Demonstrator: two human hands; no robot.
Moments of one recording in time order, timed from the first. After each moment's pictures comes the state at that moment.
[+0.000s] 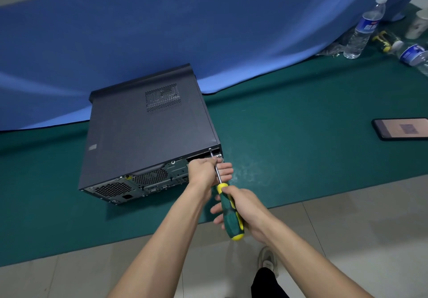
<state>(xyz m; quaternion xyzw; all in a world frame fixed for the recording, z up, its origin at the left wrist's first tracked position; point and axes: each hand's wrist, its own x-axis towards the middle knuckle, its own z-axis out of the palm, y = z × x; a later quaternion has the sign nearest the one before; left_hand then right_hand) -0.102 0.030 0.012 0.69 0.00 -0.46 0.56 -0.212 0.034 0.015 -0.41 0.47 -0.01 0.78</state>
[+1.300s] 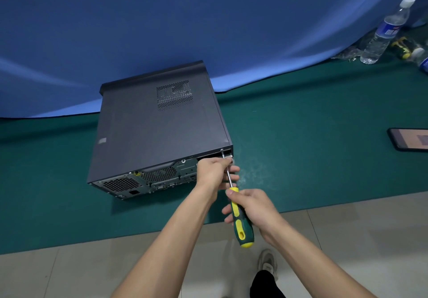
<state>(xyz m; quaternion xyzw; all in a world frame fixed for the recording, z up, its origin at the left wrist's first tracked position) -0.089 0.037 0.011 0.71 -0.05 -0.47 0.53 -0.207 0.029 0.006 -0.47 0.47 -0.04 0.75</state>
